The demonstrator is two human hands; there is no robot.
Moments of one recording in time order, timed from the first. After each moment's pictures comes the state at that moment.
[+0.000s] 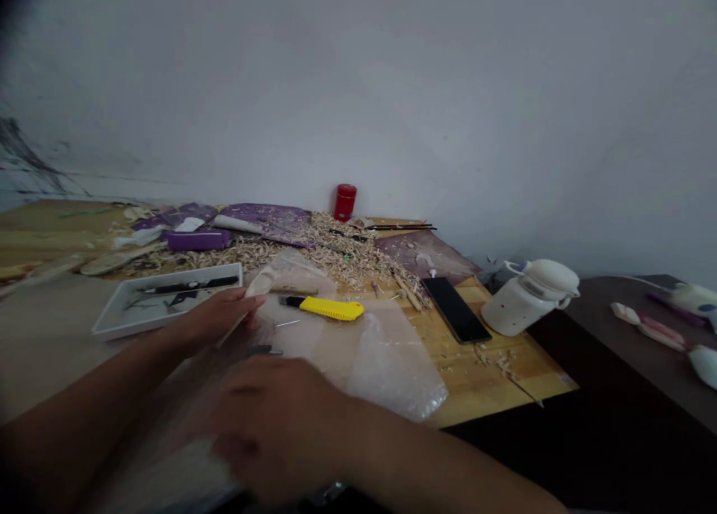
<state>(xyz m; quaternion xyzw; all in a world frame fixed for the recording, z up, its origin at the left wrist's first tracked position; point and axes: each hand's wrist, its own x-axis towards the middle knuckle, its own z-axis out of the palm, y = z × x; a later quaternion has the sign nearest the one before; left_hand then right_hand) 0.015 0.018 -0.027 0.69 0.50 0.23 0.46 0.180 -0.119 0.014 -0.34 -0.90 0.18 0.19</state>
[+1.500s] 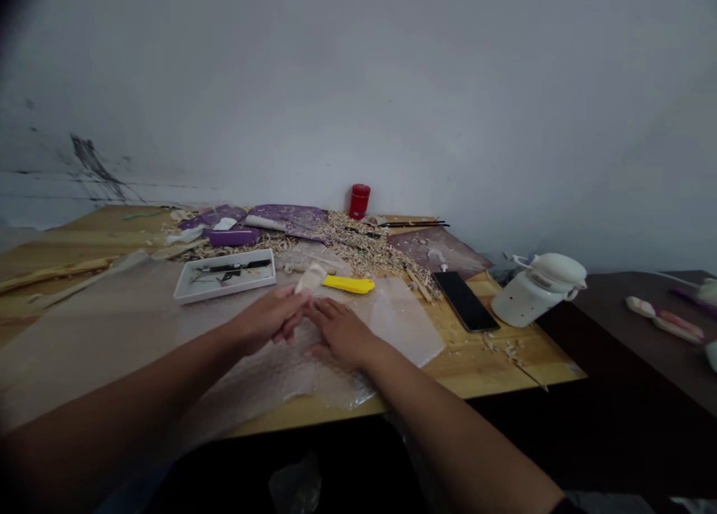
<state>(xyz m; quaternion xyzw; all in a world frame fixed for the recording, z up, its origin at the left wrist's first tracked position) 0.045 -0.031 -0.001 0.60 0.36 0.30 0.65 0.214 -0.062 -0.050 -0.43 -0.89 0.10 0.12</state>
